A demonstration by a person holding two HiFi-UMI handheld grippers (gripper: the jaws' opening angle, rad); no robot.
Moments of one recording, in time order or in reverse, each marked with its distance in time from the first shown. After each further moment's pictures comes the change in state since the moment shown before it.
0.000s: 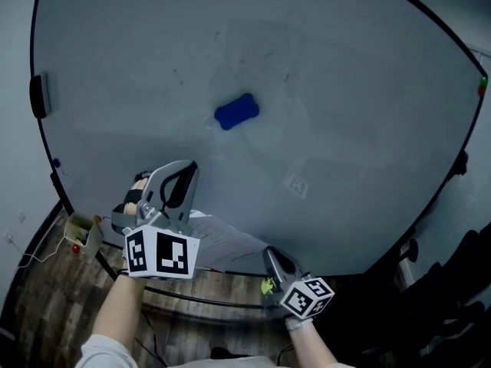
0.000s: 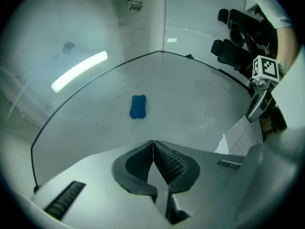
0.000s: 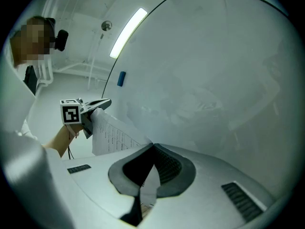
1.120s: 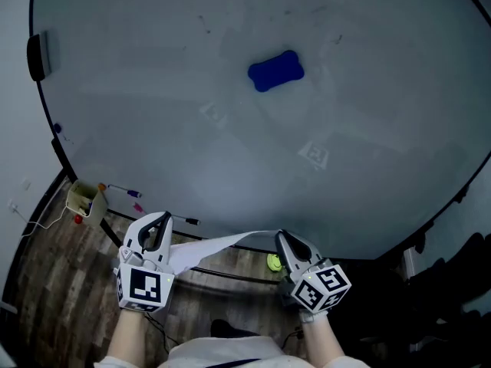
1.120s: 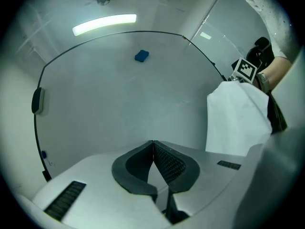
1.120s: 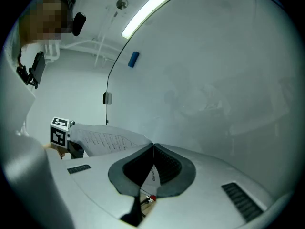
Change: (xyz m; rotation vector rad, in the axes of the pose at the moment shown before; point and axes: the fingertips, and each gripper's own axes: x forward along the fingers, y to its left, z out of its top) left arm -0.102 -0.107 -0.152 -0.446 0.260 -0.108; right arm 0.009 0.014 -0.018 -0.189 0.172 -0.014
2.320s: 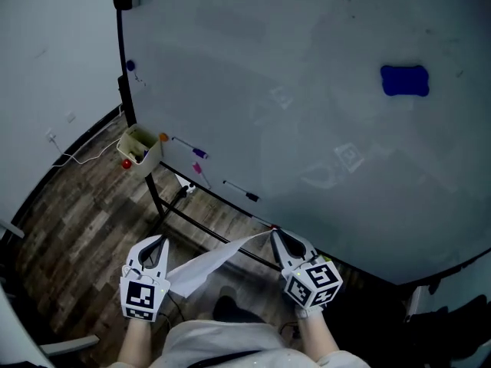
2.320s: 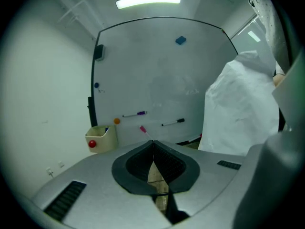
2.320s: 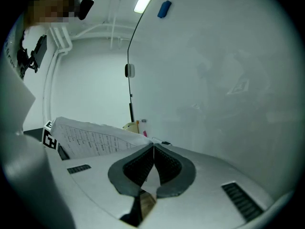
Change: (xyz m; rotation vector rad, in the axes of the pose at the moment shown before) left arm -0.153 -0.008 -0.171 -0.385 0.286 0.230; right arm 0.077 0.107 -0.096 -0.089 0.261 0.269
